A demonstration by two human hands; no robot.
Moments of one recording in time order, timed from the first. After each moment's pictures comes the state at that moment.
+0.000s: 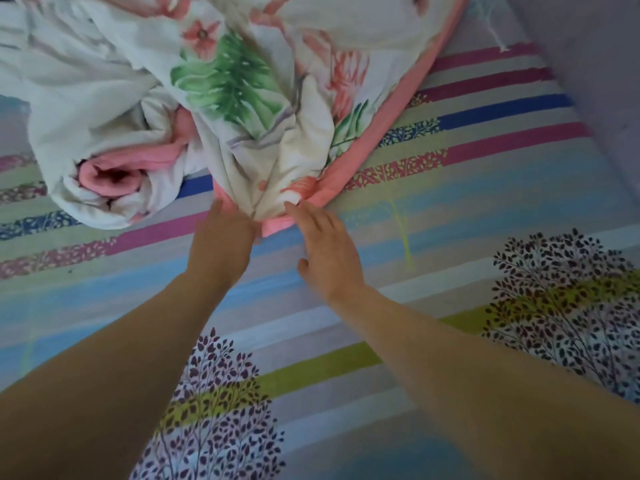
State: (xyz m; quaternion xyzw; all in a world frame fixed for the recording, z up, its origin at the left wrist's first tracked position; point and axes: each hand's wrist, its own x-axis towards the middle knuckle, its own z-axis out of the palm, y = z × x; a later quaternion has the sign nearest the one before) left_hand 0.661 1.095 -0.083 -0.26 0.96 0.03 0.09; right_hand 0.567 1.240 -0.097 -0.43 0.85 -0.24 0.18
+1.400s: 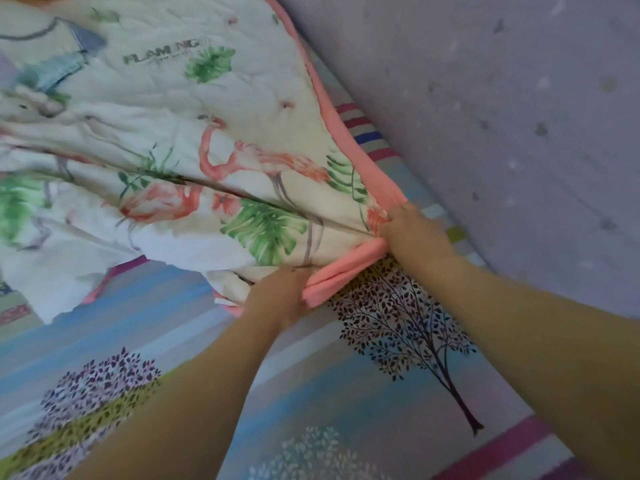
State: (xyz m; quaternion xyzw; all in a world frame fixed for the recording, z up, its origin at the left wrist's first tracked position) left_hand 0.577 1.373 0.015 -0.14 0.96 0.14 0.19; right_hand 0.426 1.538 0.046 -0.36 0.93 0.04 0.10
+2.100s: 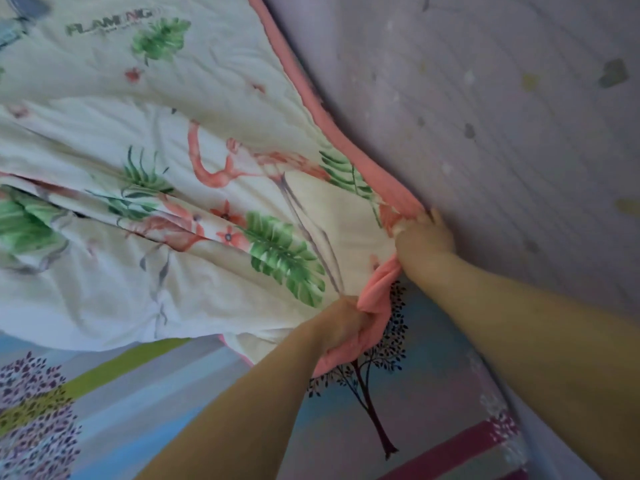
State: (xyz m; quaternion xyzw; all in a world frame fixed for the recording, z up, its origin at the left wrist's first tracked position) left_hand 0.469 1.562 -0.021 -0.23 0.70 0.61 0.30; right_hand 0.324 1.649 0.010 -0.33 0.89 0.26 0.16
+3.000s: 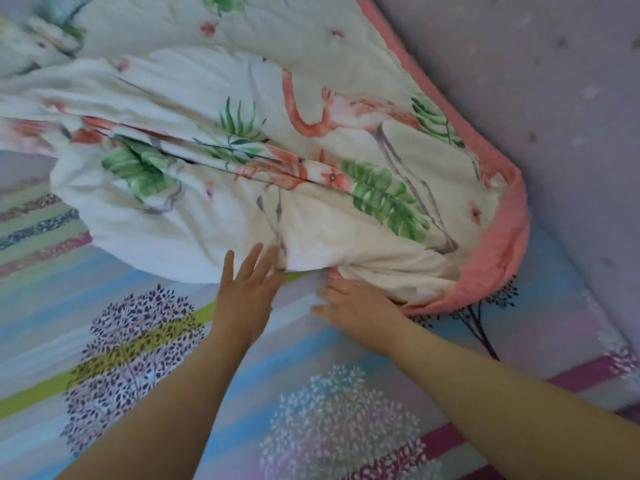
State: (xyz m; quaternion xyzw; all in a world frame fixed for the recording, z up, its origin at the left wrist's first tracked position) left_hand 0.698 1.344 -0.045 -0.12 0.98 -0.08 0.13; right_hand 0.583 1.530 -0.052 -0.66 0.74 -0.01 0.11
